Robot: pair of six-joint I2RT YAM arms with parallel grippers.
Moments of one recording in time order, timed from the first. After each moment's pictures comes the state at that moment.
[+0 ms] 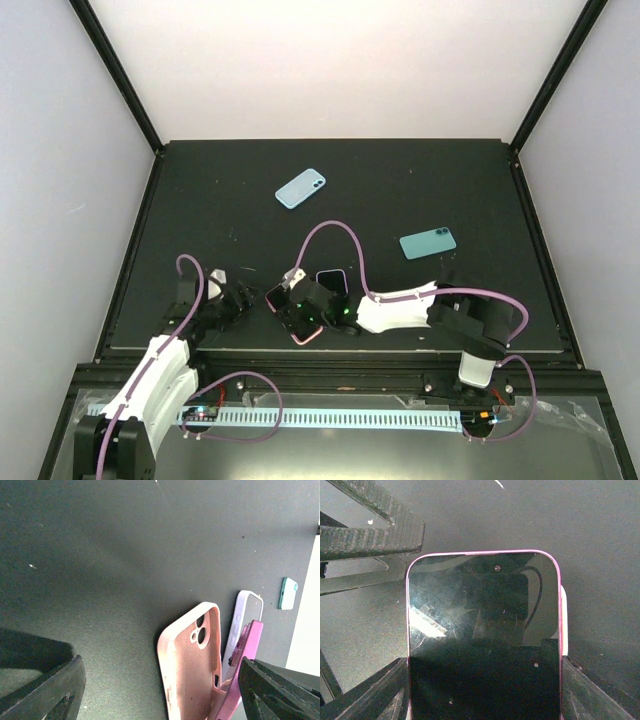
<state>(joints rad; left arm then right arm) -0.07 0.69 0.16 -0.31 0.53 -0.87 1.21 1.78 0.89 0.12 0.13 0.47</state>
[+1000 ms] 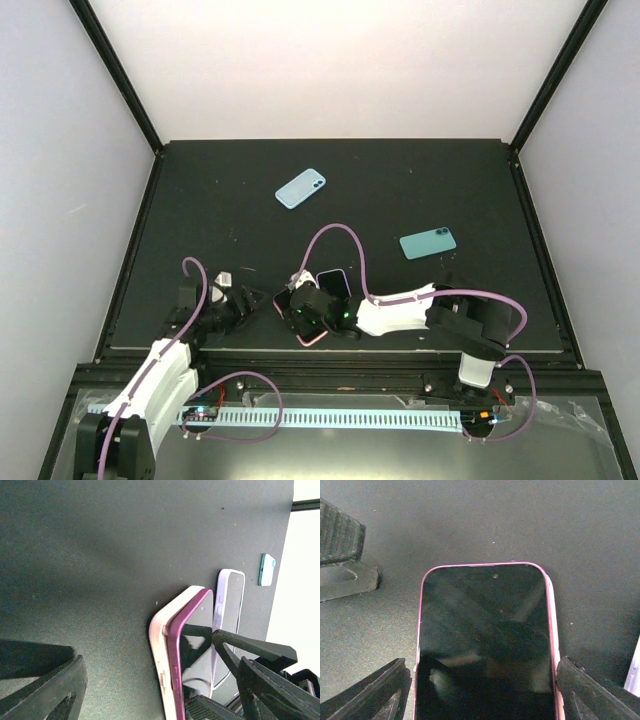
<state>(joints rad) -0.07 0.70 0.10 -0.20 0.66 -0.87 1.23 1.79 0.88 0.07 0.23 0.55</state>
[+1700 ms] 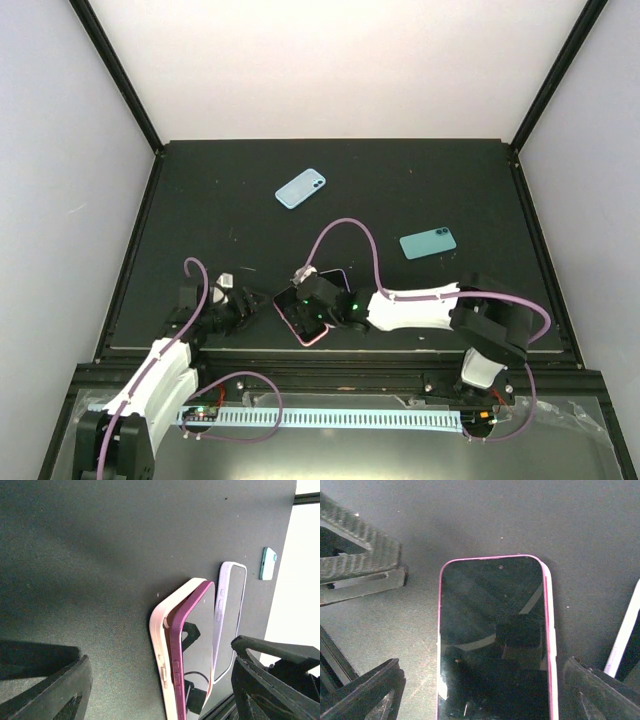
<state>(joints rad) -0.08 0.71 0.09 -0.21 0.68 -0.87 1.20 1.68 0.89 -0.04 0.13 0.57</state>
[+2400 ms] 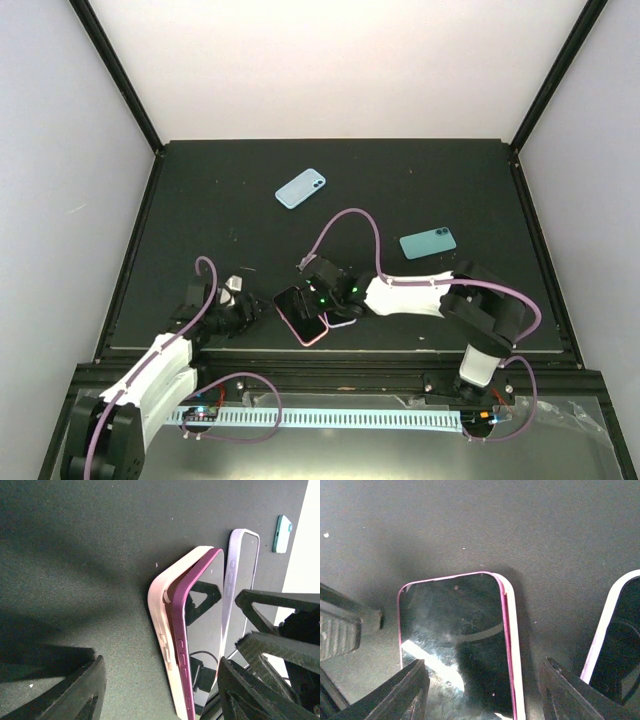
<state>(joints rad) -0.17 0.76 0.11 -0.21 0.68 -0.84 1.08 1.72 0.93 -0.09 0.00 0.60</state>
